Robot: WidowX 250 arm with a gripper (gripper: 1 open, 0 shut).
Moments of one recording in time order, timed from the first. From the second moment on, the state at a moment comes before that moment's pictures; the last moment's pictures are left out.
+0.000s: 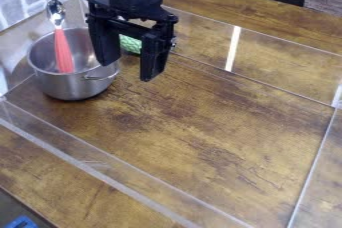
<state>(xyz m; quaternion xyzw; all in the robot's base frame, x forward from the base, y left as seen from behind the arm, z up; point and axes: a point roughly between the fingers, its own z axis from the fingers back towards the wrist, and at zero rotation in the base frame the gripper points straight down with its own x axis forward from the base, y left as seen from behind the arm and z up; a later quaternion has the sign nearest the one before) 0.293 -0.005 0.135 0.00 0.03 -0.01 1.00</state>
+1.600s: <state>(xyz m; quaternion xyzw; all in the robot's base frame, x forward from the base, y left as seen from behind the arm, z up) 0.304 0.054 0.105 0.02 0.06 0.10 0.99</state>
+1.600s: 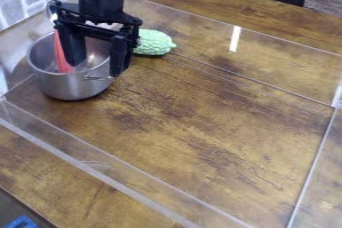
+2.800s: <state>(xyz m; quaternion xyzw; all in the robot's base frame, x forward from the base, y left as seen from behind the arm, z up) 0.323 0.090 0.084 0.03 0.03 0.14 0.99</state>
